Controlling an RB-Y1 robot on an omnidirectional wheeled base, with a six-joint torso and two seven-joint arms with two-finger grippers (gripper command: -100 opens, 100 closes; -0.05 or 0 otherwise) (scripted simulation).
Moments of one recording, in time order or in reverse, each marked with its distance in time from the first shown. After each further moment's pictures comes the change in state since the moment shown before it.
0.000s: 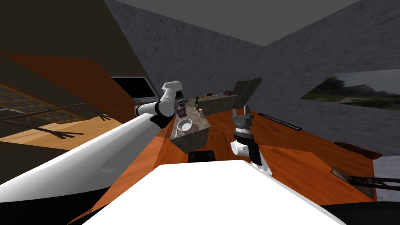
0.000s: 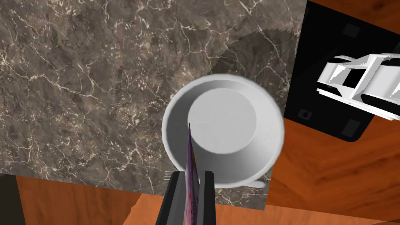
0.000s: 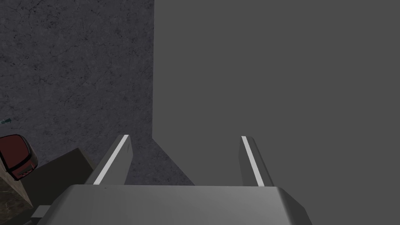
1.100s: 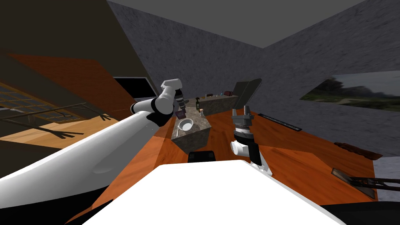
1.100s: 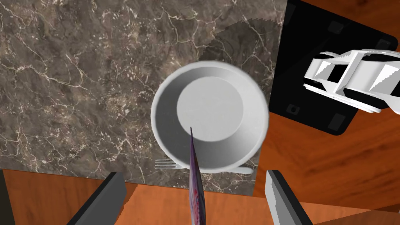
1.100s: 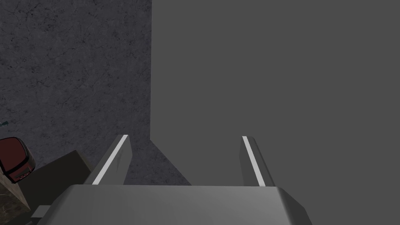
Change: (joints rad) left arm -0.053 0.018 0.008 0.065 -0.005 0.037 0.008; right arm 0.000 0.000 0.000 0.000 0.000 0.000 0.000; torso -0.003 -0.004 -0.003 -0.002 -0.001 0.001
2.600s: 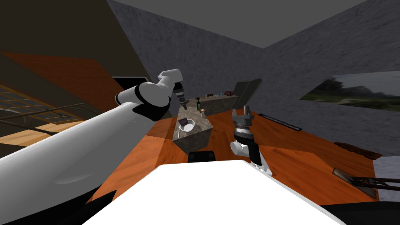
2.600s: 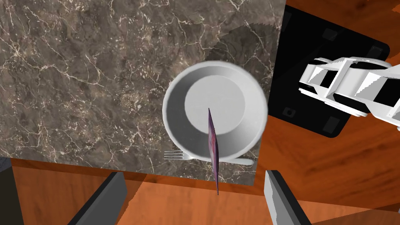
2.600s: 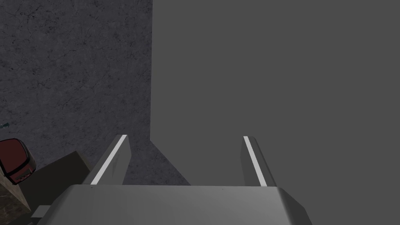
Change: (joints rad) left arm -0.169 0.024 0.039 0.153 -0.034 -0.005 0.060; right arm 0.000 0.000 0.000 0.000 0.000 0.000 0.000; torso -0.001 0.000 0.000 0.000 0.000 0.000
